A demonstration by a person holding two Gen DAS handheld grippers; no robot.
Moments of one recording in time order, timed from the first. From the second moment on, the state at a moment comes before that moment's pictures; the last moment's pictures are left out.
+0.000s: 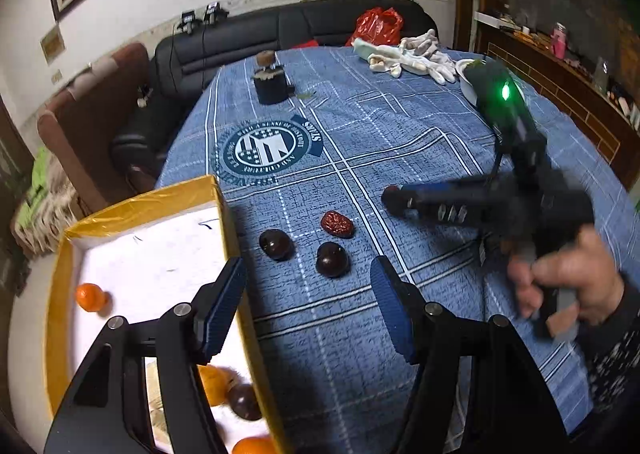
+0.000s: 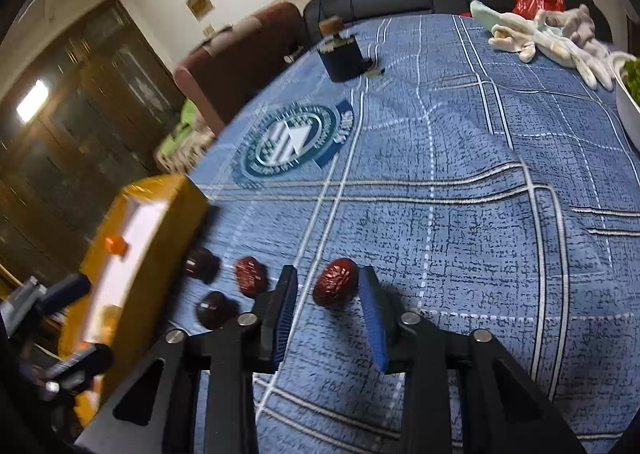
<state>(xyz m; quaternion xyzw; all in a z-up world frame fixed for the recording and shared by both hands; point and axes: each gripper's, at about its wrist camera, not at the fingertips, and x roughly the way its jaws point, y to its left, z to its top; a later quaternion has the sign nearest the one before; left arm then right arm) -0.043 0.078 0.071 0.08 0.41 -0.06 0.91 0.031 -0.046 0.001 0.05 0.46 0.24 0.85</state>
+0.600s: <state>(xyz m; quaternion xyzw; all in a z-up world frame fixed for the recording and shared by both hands) 0.043 0.034 0.016 0.13 0.49 -0.03 0.86 0.045 -0.101 0.013 0.15 0.44 0.20 0.87</state>
